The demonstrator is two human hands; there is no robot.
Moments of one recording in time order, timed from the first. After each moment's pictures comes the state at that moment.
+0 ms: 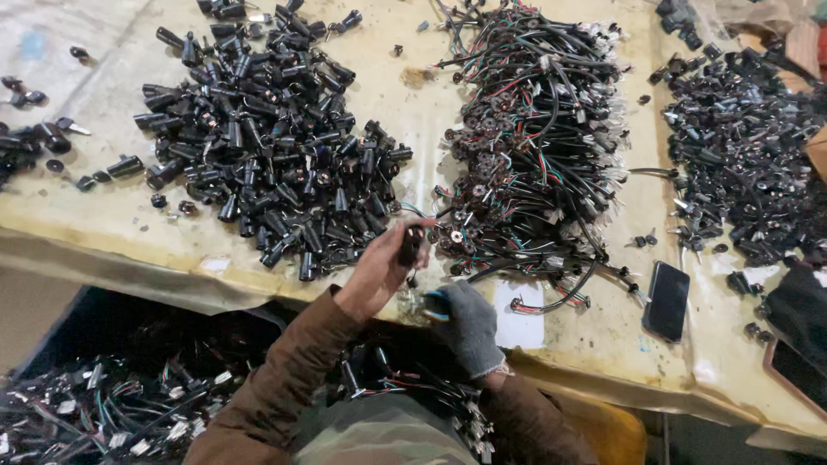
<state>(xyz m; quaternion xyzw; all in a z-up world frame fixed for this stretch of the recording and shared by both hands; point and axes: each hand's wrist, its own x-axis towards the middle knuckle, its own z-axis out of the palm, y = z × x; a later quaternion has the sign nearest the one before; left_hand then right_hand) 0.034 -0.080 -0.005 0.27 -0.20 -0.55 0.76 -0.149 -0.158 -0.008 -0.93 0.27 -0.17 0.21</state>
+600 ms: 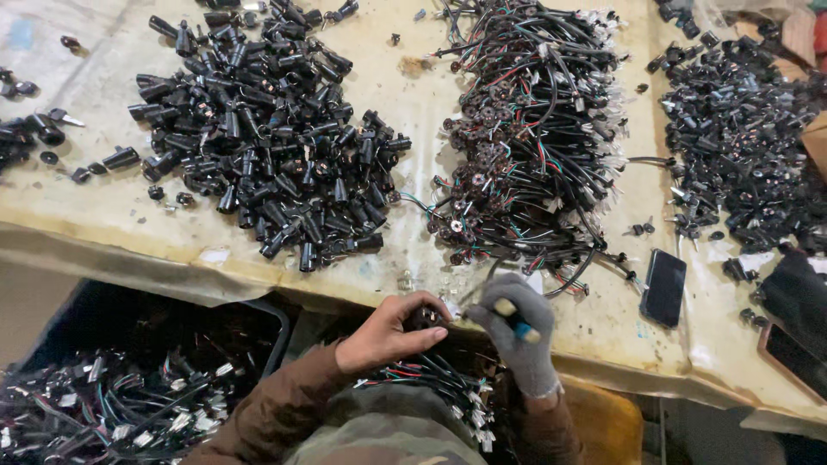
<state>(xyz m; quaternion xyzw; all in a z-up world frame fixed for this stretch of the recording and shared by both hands) -0.023 -0.009 0.017 0.47 -0.45 -0.50 0.57 -0.193 -0.148 0.085 -0.81 0.16 -0.36 0.44</state>
